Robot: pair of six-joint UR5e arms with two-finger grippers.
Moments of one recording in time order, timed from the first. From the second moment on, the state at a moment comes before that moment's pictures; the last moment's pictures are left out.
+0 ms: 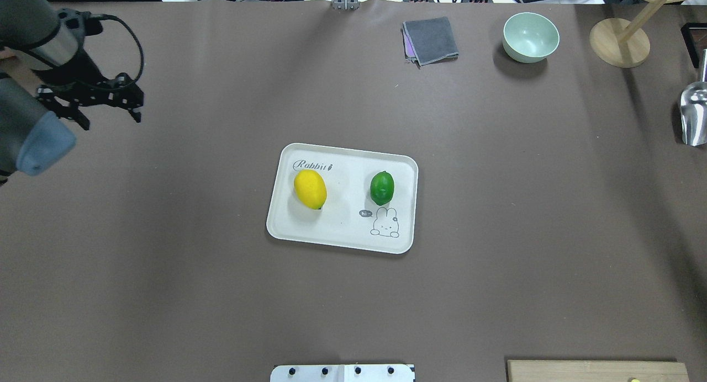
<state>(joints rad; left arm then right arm) -1.07 -1.94 -1.71 -1.40 -2.29 -0.77 1.41 -1.69 1.77 -1.63 2.29 0.25</state>
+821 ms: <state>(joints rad) -1.40 -1.77 -1.44 -1.44 -2.34 -0.22 1.50 -1.66 1.75 -1.75 2.31 0.13</state>
